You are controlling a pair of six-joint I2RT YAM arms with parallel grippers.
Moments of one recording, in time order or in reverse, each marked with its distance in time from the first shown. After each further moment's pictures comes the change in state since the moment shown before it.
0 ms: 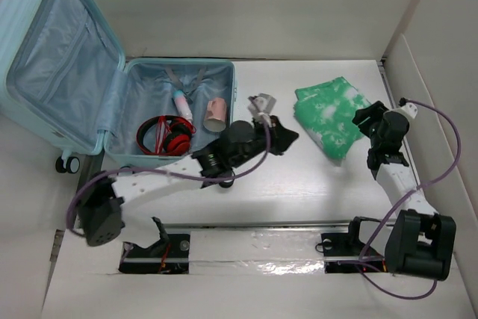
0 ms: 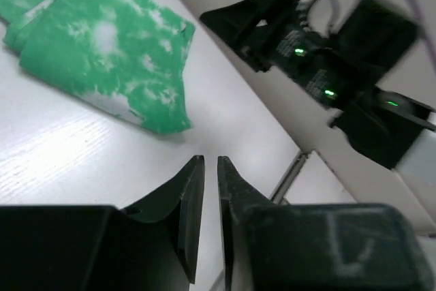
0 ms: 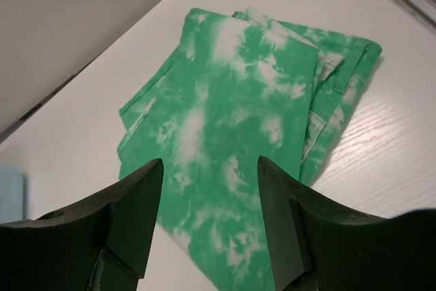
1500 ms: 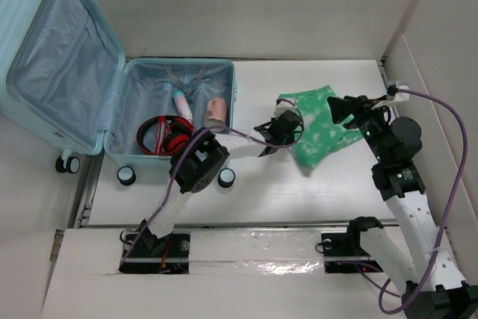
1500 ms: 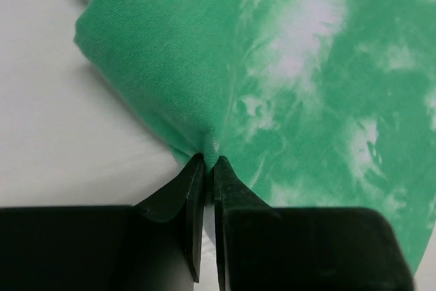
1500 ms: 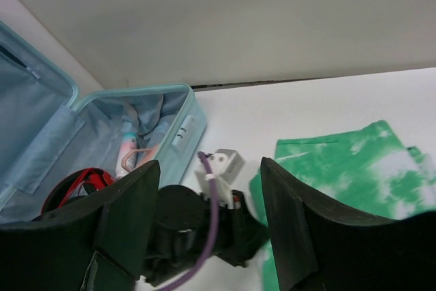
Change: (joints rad) left arm 0.087 0.935 0.634 -0.293 -0.244 -0.019; right arm 0.309 -0.397 0.208 -0.232 -0.243 -0.127
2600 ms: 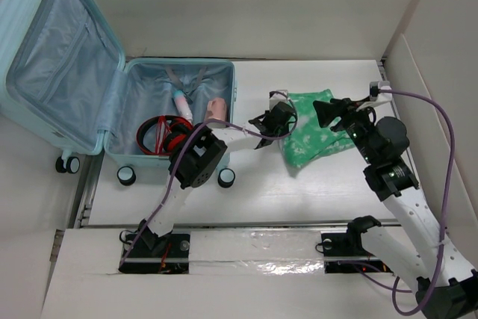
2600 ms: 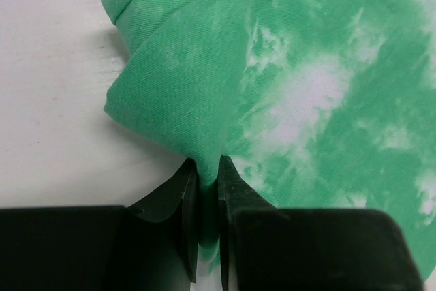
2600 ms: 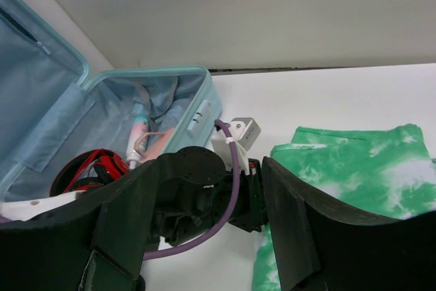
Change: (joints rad) left arm 0.074 -0.007 -0.012 0.006 0.023 0.006; right arm 0.180 0.040 -0.002 0.006 0.121 -0.037
